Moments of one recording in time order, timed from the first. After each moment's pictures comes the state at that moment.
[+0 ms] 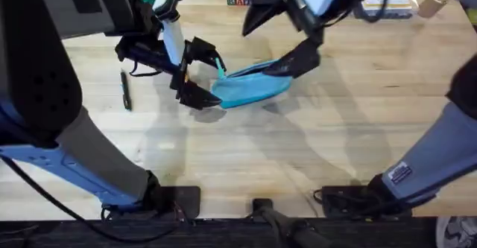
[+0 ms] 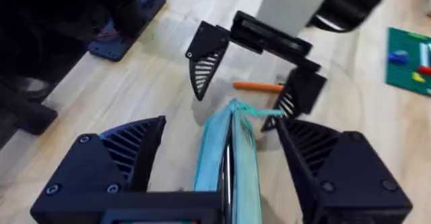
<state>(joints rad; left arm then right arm) 0.05 1.87 1.16 -1.15 1.03 1.71 0.26 1.97 1.72 -1.50 -1.13 -1.78</state>
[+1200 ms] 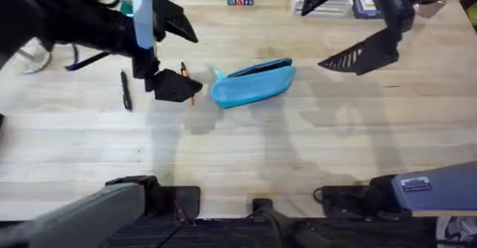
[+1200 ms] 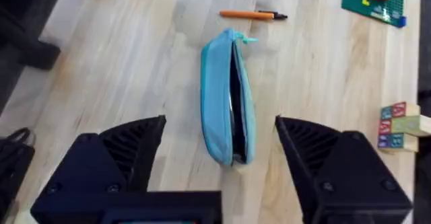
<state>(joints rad) 0.07 1.32 1.18 -1.16 0.74 1.40 0.08 1.63 1.72 -1.62 -0.85 -1.77</state>
